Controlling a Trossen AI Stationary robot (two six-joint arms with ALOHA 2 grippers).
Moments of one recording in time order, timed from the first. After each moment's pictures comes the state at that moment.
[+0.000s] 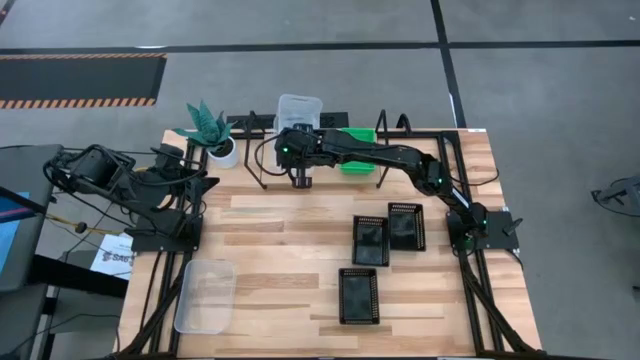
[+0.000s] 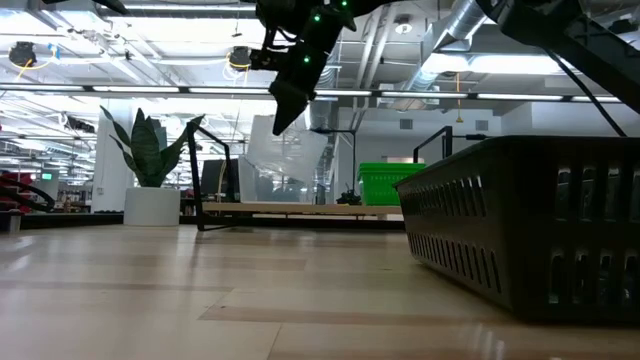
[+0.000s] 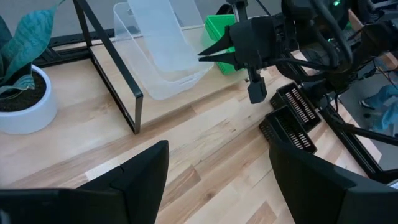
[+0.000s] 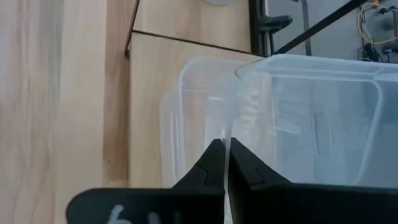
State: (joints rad) left arm -0.37 0.78 1.29 -1.38 -0.69 -1.25; right arm -0.22 2.32 2.35 -0.95 0.32 -0.40
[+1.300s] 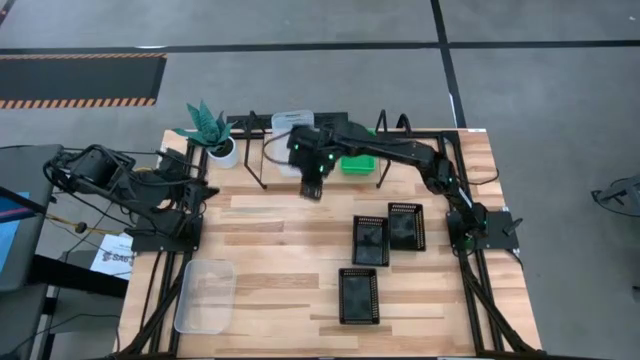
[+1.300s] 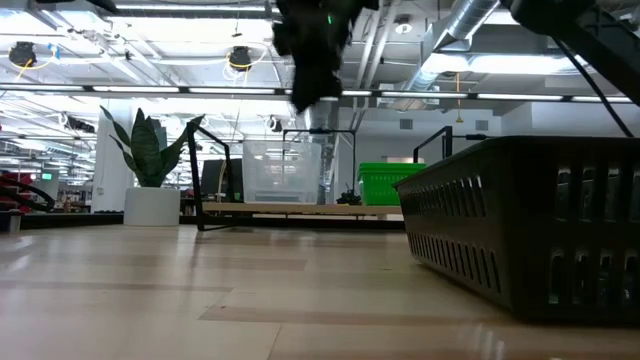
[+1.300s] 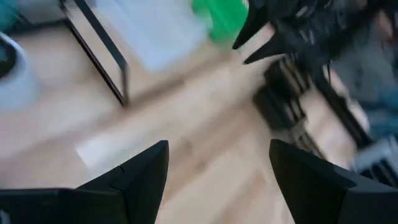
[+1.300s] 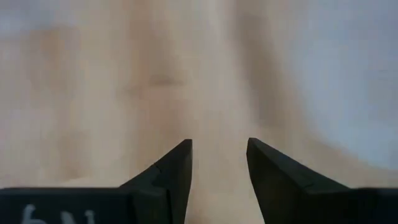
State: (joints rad) left arm -0.37 0.78 1.29 -1.38 -0.55 -1.23; right arm -0.22 2.23 2.36 -1.24 -0.16 0.02
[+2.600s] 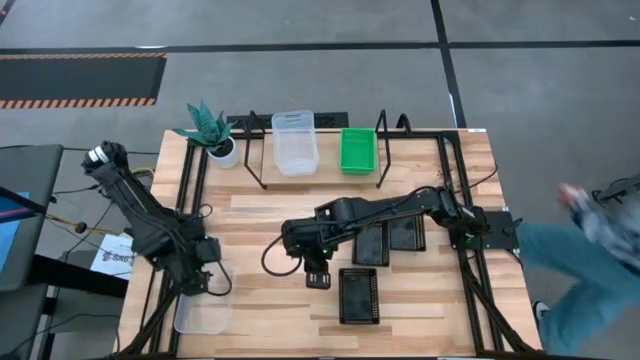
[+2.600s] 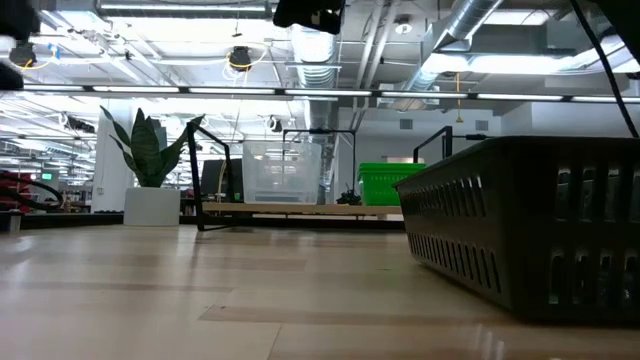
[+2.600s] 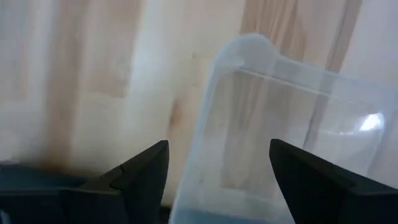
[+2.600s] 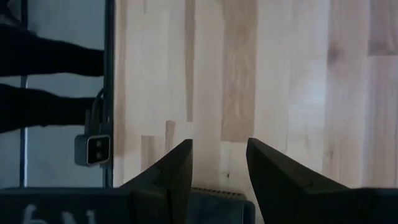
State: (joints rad) left arm -0.90 1.03 0.73 -1.09 -0.16 -1.12; right arm 0.21 2.23 2.36 -1.23 -0.20 0.28
